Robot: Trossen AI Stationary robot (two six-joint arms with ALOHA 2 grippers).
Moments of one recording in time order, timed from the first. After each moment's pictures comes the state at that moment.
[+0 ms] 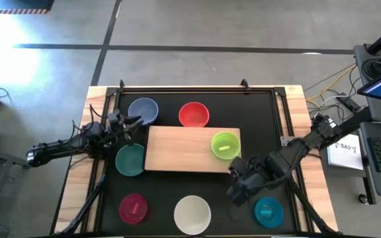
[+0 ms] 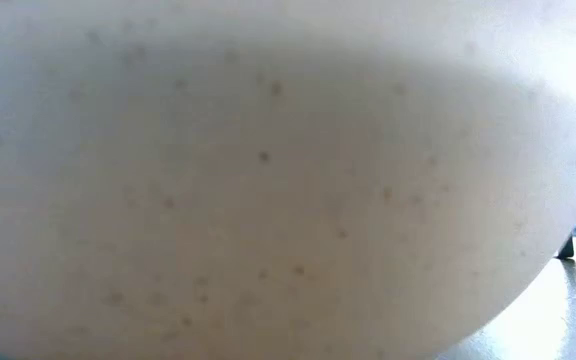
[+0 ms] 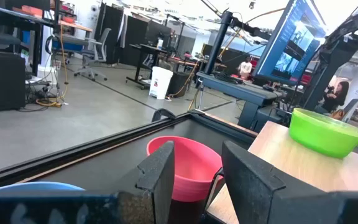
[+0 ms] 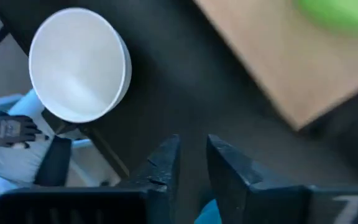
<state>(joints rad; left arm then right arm) 0.20 0.01 0.02 0.07 -0.30 -0.25 0.58 1.64 1.68 -1.26 0.12 1.28</state>
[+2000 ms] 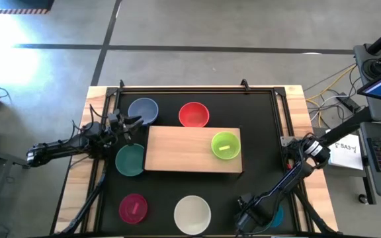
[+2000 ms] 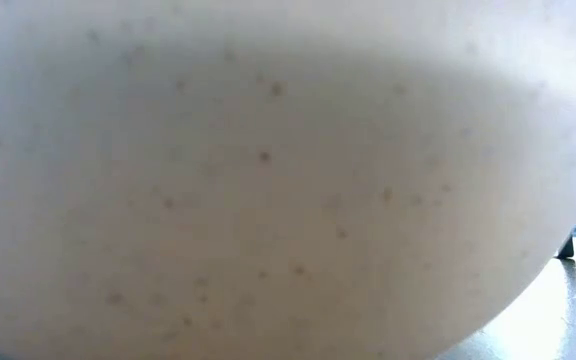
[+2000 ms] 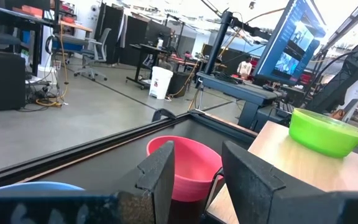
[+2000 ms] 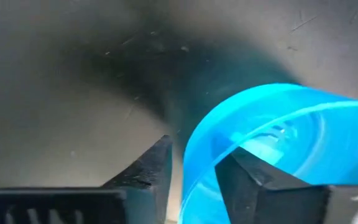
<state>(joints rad) 0.20 0.01 0.02 0.07 -0.30 -0.25 0.81 1.94 1.34 -0.97 -0.24 1.87</state>
